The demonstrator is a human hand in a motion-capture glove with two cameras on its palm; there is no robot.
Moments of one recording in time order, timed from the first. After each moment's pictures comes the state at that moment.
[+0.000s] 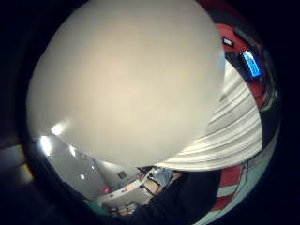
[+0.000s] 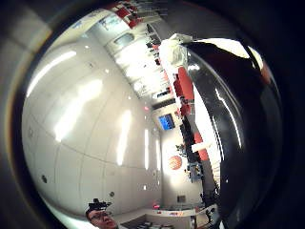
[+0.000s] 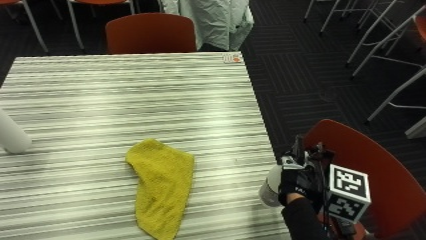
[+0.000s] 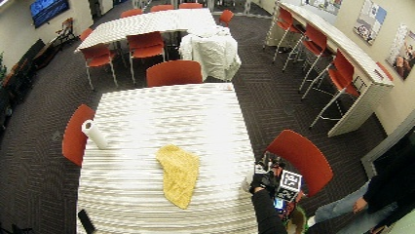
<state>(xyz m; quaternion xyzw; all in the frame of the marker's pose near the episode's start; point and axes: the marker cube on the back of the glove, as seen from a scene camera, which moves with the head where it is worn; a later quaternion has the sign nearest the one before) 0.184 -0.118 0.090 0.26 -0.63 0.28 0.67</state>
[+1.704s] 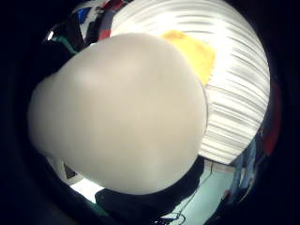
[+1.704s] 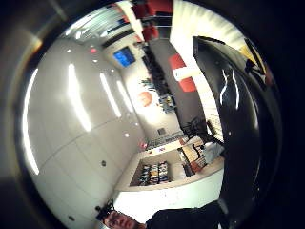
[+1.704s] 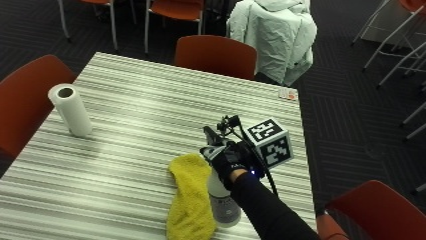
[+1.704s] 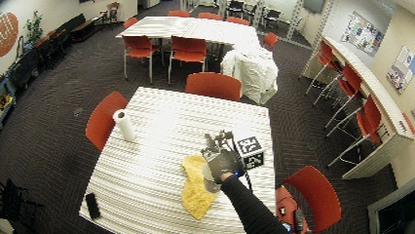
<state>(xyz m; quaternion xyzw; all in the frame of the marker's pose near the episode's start) 0.038 -0.206 0.064 -0.05 -0.56 0.14 0.81</state>
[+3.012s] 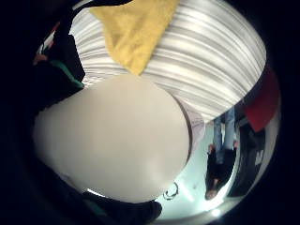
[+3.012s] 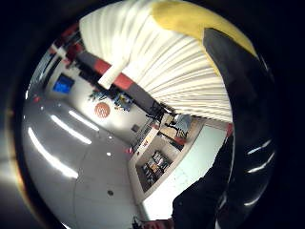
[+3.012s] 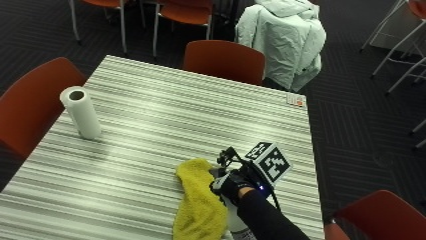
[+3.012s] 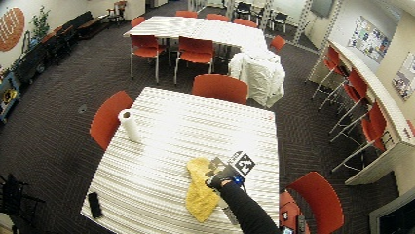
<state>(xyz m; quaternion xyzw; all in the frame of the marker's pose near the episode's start) 0.060 -0.179 0.143 -0.27 -0.49 0.20 0.81</state>
